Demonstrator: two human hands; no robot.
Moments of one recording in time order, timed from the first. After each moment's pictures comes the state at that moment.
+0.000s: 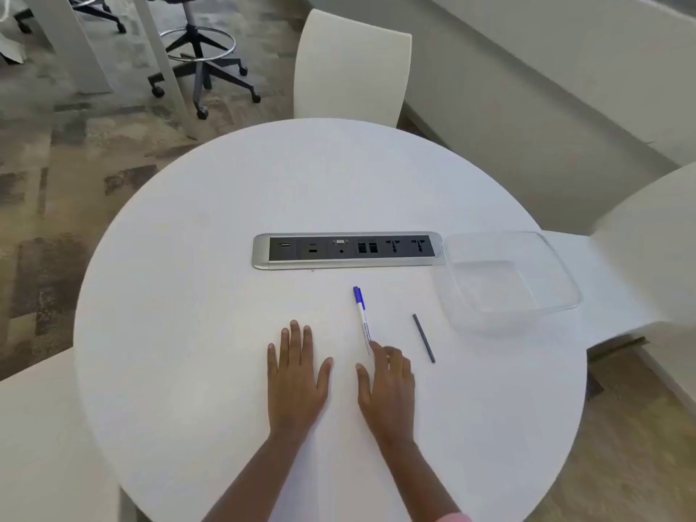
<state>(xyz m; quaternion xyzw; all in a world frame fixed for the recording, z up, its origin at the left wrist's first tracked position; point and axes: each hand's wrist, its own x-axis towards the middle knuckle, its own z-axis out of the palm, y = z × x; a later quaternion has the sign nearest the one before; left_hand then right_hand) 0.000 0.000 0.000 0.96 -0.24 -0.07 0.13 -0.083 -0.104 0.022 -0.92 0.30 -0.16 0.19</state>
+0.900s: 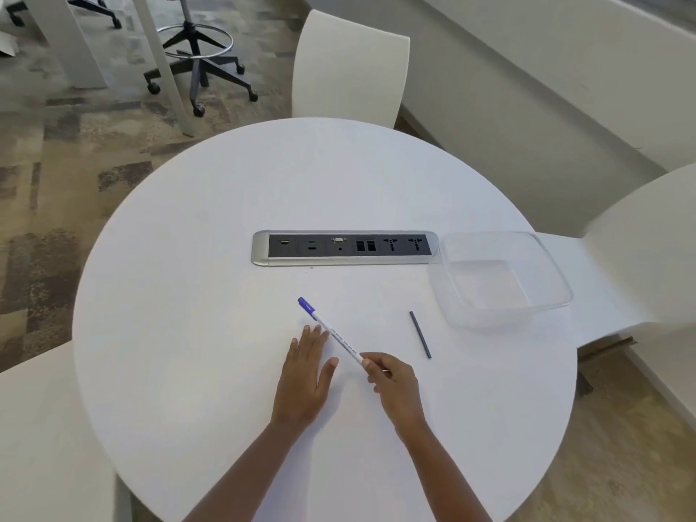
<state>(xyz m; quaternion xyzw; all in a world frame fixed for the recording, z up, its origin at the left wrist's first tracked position) -0.007 0.004 0.003 0.88 -0.30 -0.10 0.36 -0.088 -0.113 0.065 -0.70 0.40 -0.05 0.59</state>
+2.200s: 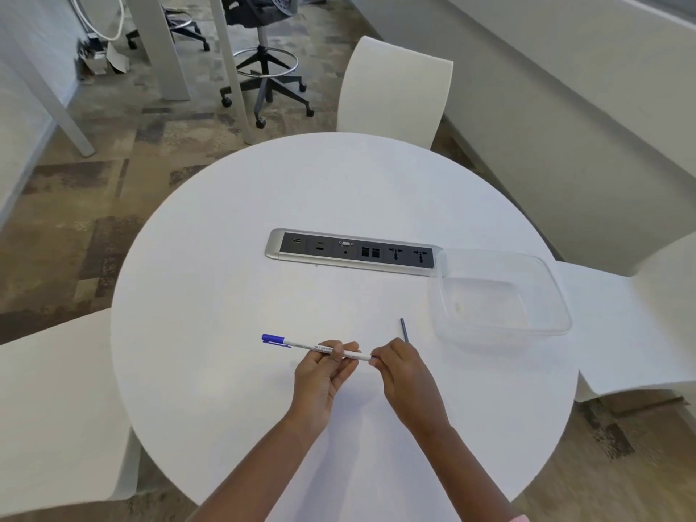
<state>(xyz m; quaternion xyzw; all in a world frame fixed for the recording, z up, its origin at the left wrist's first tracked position) -0.066 -0.052 0.098 0.44 0.20 -0.27 0.83 -0.119 -0.174 0.091 -0.95 0.08 -0.13 0.26</state>
